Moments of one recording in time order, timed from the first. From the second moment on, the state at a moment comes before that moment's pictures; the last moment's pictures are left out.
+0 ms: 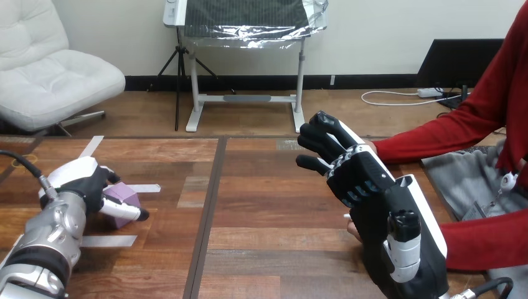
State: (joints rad) left arm -0.74 0.51 -0.34 1.26 0.59 0.00 0.01; right arm 0.27 -0.09 0.14 -0.09 0.26 -0.67 0.43
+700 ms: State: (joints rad) left arm -0.74 0.50 -0.34 1.26 0.58 0.03 0.02; right arm 0.27 -0.09 0.14 -0.09 0.26 -0.66 0.43
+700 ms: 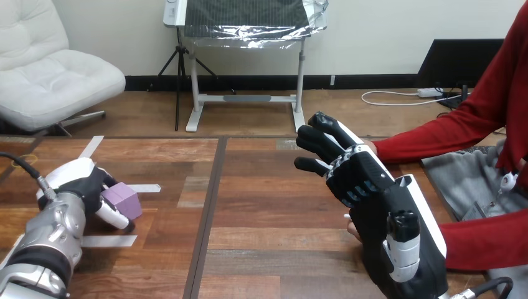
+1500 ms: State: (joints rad) left arm -0.75 0.49 -0.34 1.26 0.58 0.10 0.08; right arm 0.27 -0.09 0.14 -0.09 0.26 -0.66 0.43
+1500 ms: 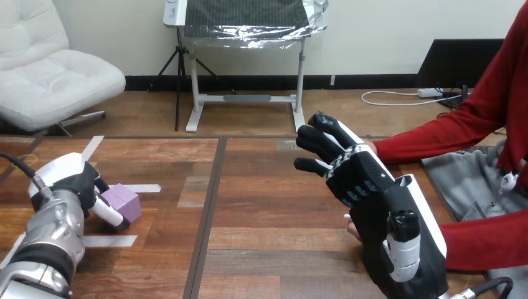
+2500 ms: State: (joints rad) left arm -0.75 0.49 -0.34 1.26 0.54 0.11 0.10; right arm 0.27 -0.09 0.14 -0.10 0.26 -0.66 0.43
